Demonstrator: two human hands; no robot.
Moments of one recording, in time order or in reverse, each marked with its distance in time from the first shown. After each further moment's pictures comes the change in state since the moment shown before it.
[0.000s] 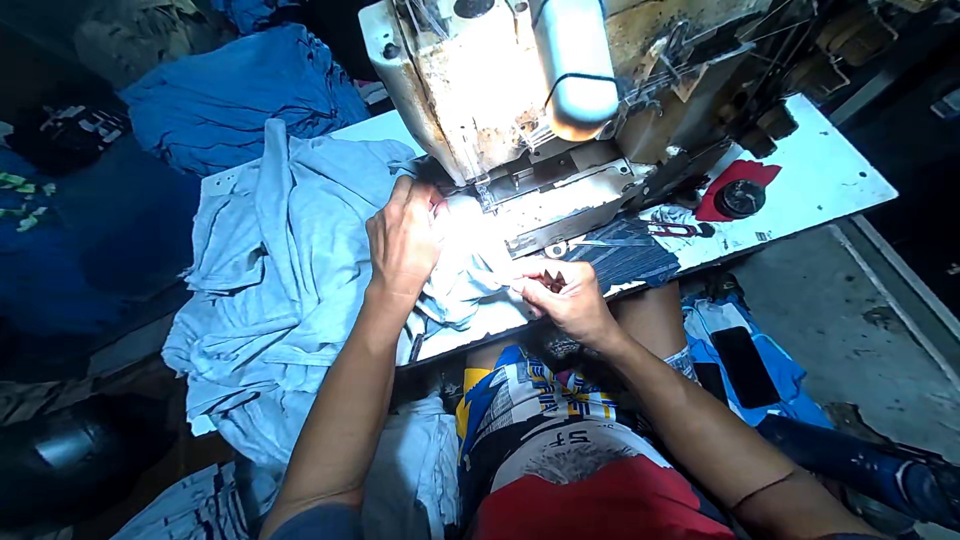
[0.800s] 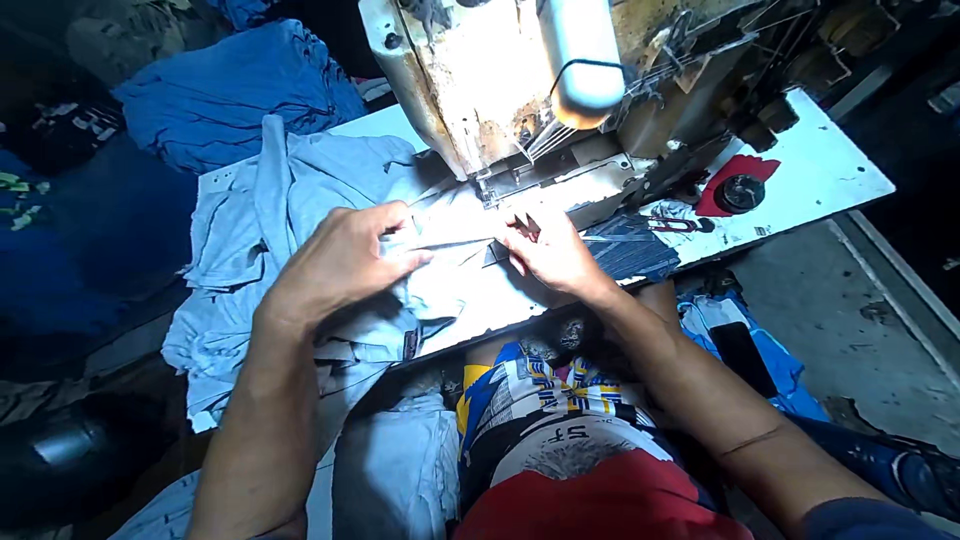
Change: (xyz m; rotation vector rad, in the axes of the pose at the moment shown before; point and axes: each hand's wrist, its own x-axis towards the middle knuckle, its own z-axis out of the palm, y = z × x) left_hand -0.010 -0.042 -0.082 -0.344 -0.366 0.295; right_hand 0.041 -0.013 -0.005 -0.275 -0.097 0.021
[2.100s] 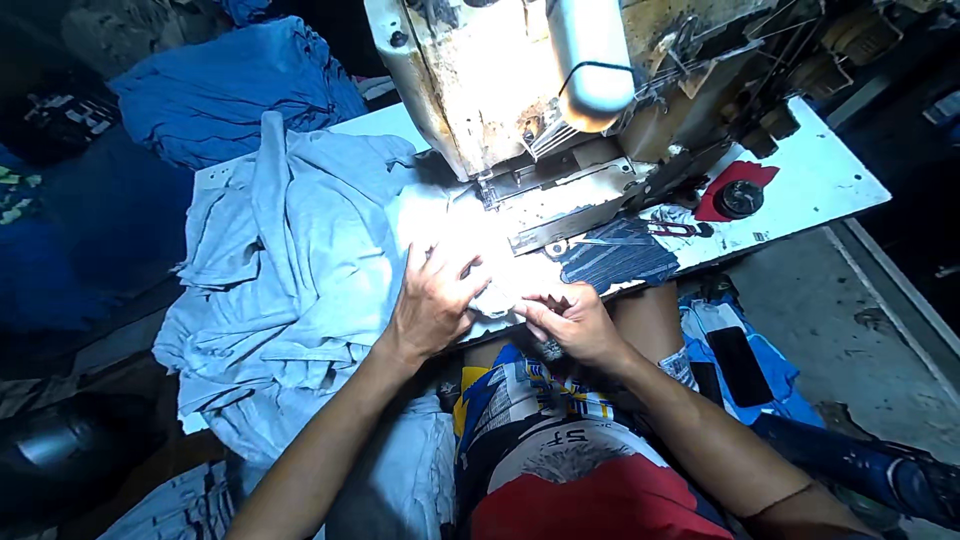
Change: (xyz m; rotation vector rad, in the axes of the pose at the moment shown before) left_hand -0.016 0.030 0.107 0.264 0.266 0.306; right_hand -0.065 0.004 0.017 0.271 -0.002 -0.010
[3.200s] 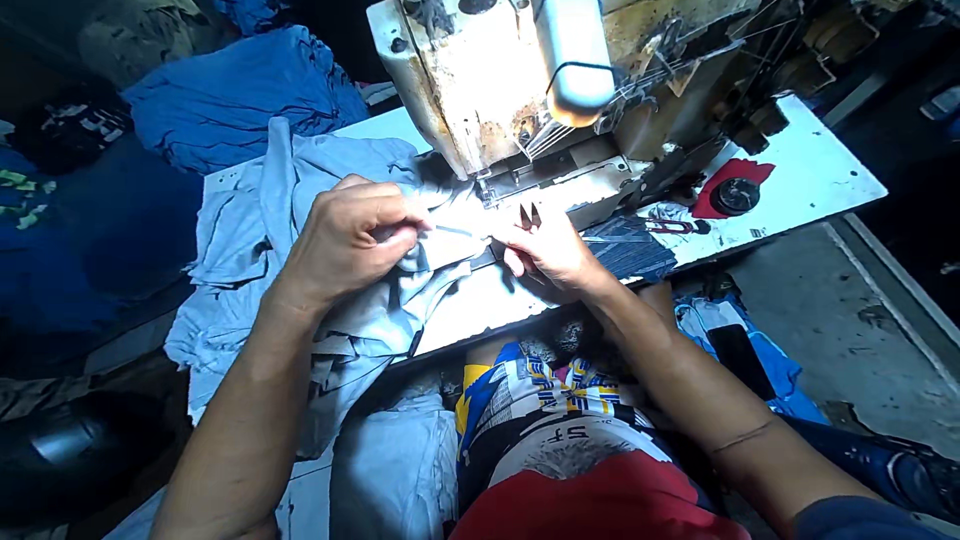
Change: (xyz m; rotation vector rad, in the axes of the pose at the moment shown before) left_hand 0.037 -0.066 -0.091 -0.299 -0.011 -0.021; right_hand 0.086 -0.008 -0.008 0.209 -0.010 0.127
